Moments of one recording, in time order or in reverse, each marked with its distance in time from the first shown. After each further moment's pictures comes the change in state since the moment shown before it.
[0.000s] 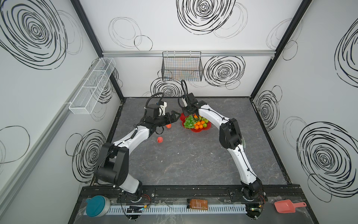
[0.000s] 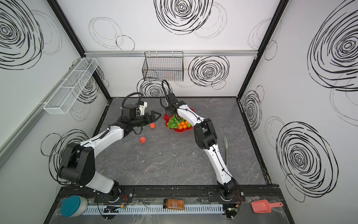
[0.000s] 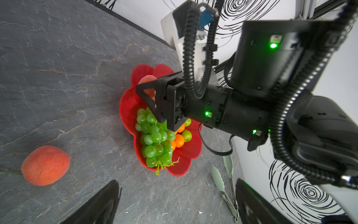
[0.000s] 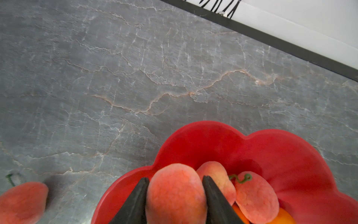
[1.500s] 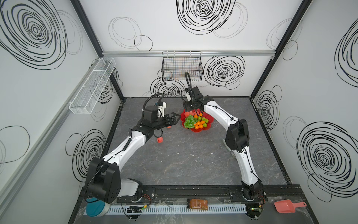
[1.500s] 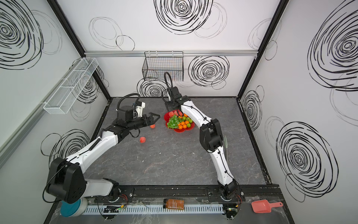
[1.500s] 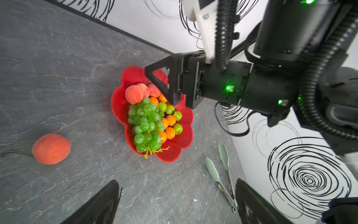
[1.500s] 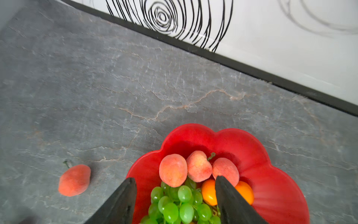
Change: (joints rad) left arm -0.045 -0.222 -0.042 -0.132 -0.077 0.037; right arm -0.008 -0.211 -0.069 -0.029 -0.029 0.013
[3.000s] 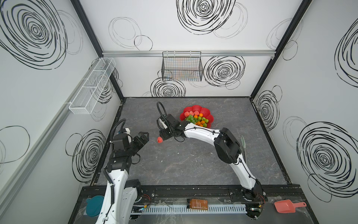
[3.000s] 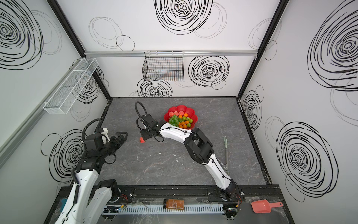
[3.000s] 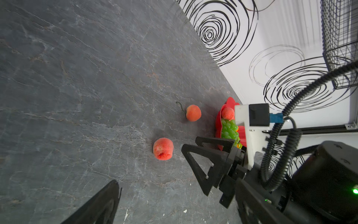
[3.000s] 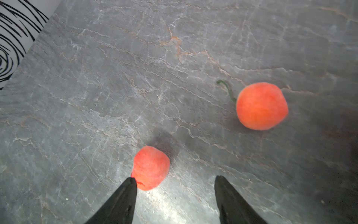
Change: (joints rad) left arm 0.491 -0.627 -0.431 -0.341 -0.074 -0.122; right arm 0.385 0.025 -0.280 0.206 -0.121 0.228
